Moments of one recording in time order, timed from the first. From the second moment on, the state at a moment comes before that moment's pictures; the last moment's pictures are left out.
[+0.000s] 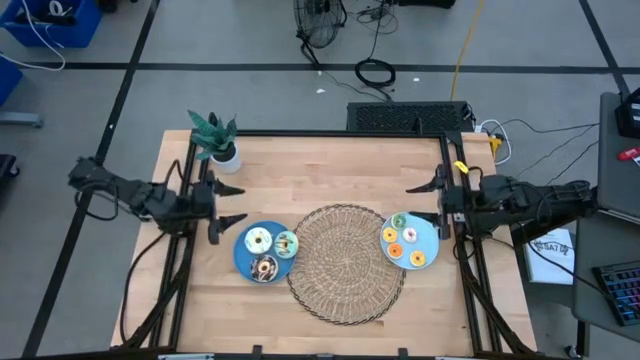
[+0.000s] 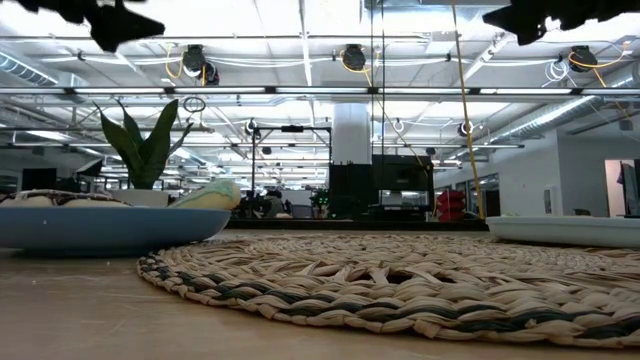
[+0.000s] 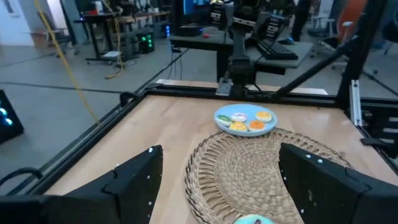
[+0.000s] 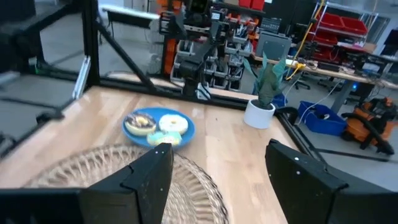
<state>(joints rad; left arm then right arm) -0.43 0.48 0.52 -0.21 -0.59 -0.11 0.13 0.39 0.53 -0.25 0.15 -0.15</state>
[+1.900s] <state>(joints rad) 0.09 0.13 0.01 0.05 -0.10 -0.06 0.12 0.00 0.02 0.10 0.00 0.01</state>
